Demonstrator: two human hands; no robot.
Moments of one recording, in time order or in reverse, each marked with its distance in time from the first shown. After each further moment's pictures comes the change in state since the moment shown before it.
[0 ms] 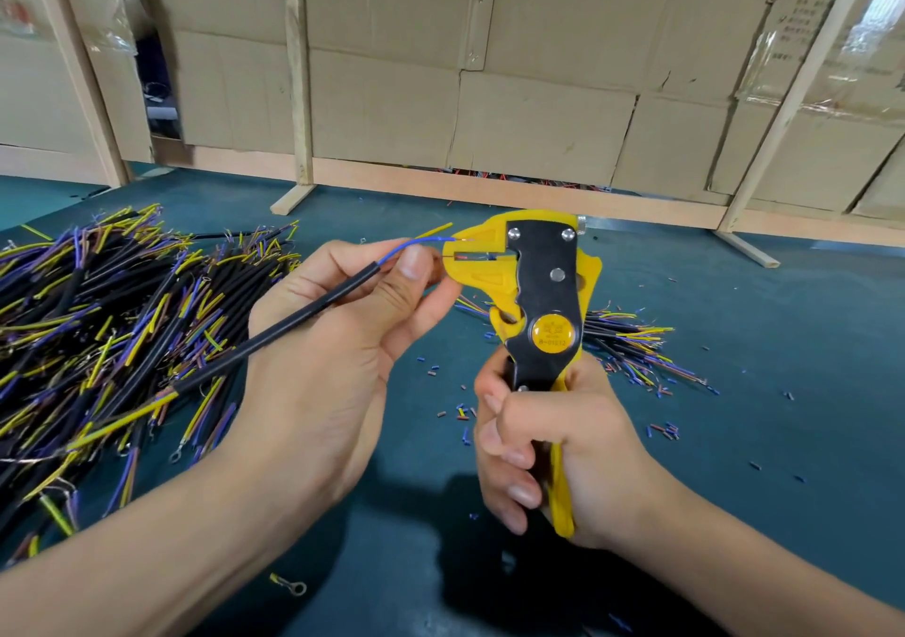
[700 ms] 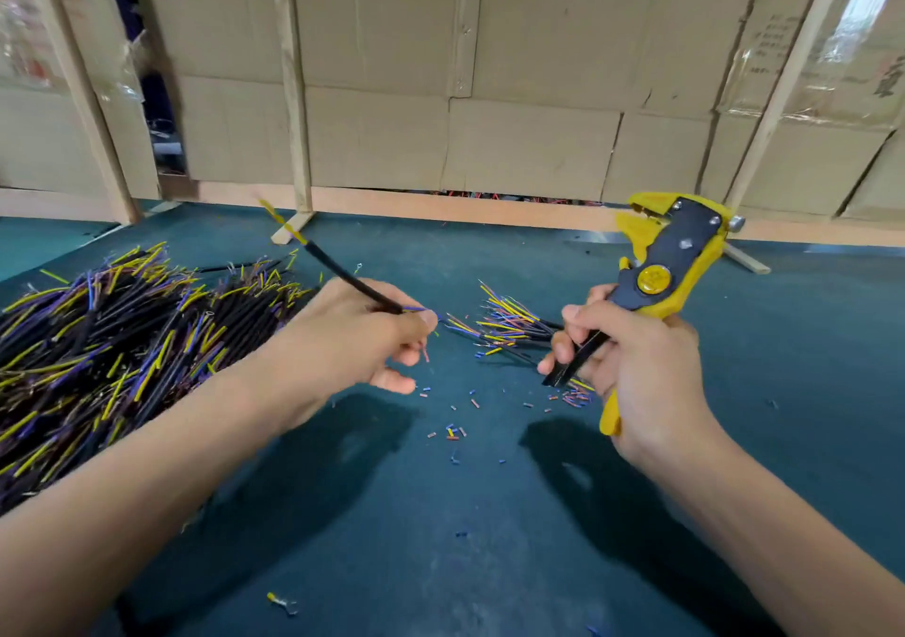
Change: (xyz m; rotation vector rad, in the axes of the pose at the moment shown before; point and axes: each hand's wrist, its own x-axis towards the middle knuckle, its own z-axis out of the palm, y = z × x) left_hand 0.048 0.009 -0.008 0.757 0.015 -0.535; right_hand 0.027 -0.030 -0.064 0.016 0.585 -0.266
